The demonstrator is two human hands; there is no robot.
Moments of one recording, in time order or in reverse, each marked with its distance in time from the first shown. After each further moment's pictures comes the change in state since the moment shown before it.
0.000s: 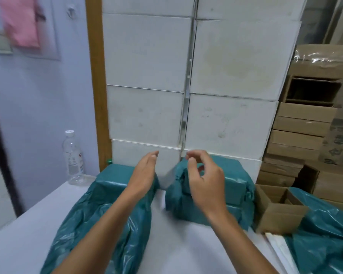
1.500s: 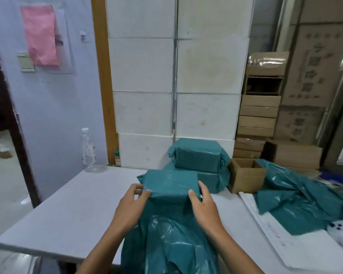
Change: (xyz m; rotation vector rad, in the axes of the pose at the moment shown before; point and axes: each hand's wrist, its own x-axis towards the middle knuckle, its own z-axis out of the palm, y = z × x) left_hand -0.223 0.000 -0.041 0.159 0.015 -0.201; right_hand -0.162 0.008 -0.067 0.080 -0.212 0.562
